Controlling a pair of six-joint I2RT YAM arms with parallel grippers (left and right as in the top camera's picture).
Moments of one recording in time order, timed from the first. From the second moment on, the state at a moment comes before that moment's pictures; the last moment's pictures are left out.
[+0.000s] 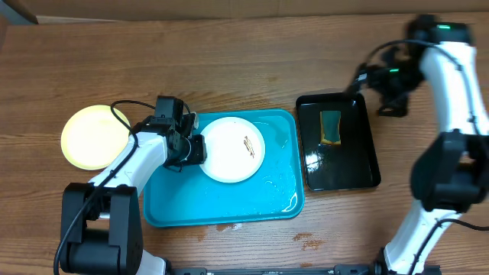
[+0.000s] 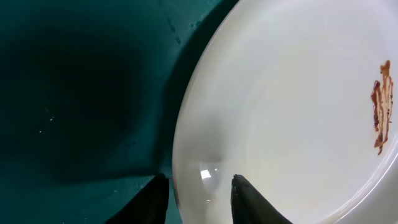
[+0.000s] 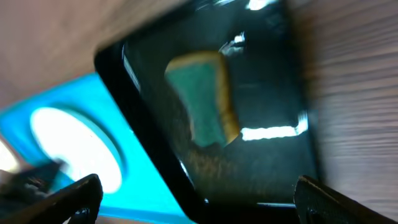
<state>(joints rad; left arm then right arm) -0.11 1.69 0.94 -0.61 0.24 -0.20 -0.04 2.08 1.93 -1.48 -0.35 0.21</state>
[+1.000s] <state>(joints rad) -0.11 1.69 0.94 -0.60 0.25 -0.25 0.16 2.08 1.59 -1.17 -0.14 0.21</state>
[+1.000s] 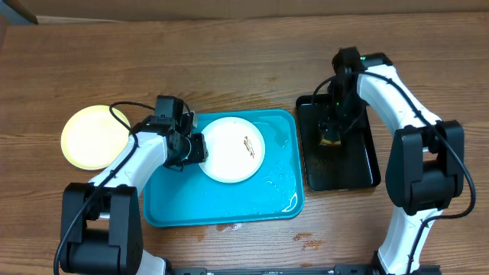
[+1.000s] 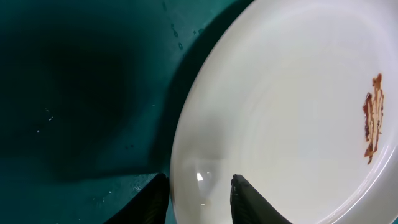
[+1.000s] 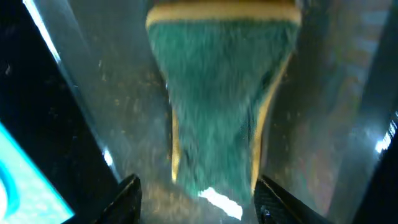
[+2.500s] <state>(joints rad) -0.11 1.69 0.94 -0.60 0.25 -0.26 0.16 2.08 1.46 -0.81 -0.09 0.23</state>
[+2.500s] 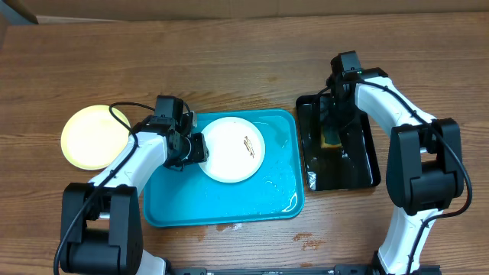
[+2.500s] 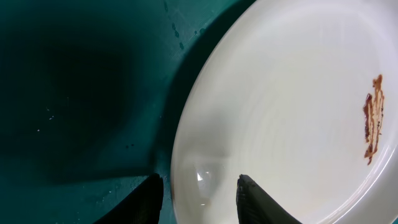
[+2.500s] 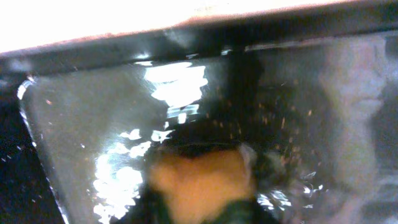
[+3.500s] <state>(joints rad) -0.11 1.70 0.94 -0.61 0.21 -0.26 0.16 2.07 1.45 -0.90 -0.15 0.23</state>
